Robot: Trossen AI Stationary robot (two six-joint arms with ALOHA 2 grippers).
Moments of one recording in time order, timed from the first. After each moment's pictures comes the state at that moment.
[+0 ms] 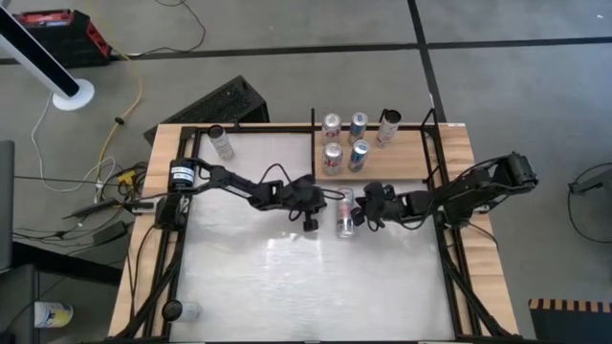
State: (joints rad) left arm 0.11 2.05 1.04 0.45 -0.09 0.11; right arm 0.09 1.40 0.44 0.09 0.58 0.88
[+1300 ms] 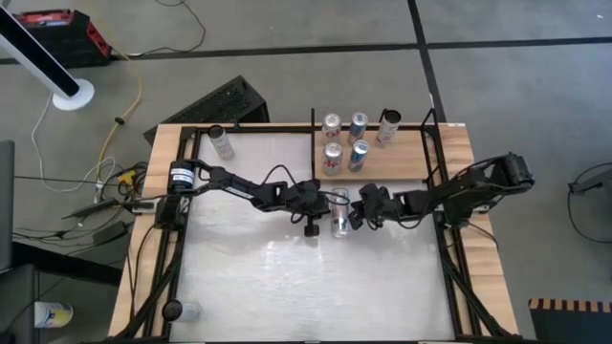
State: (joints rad) left arm 0.08 2.05 1.10 0.36 -0.01 0.14; right arm 0.07 1.43 0.44 0.17 0.44 0.84
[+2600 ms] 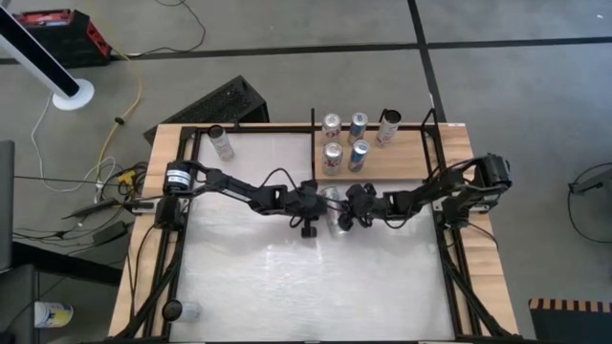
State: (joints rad) left arm 0.06 2.01 1.10 0.28 -0.14 0.20; right arm 0.03 1.62 0.50 0.40 0.39 0.60
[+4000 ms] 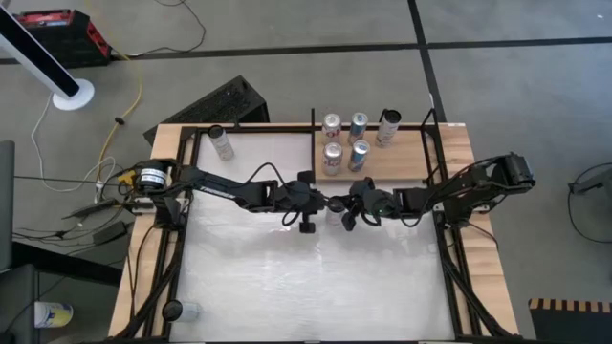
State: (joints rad) left arm 0.01 1.82 1.11 0.19 -0.25 0.28; right arm 0.06 1.42 0.50 0.40 0.41 0.46
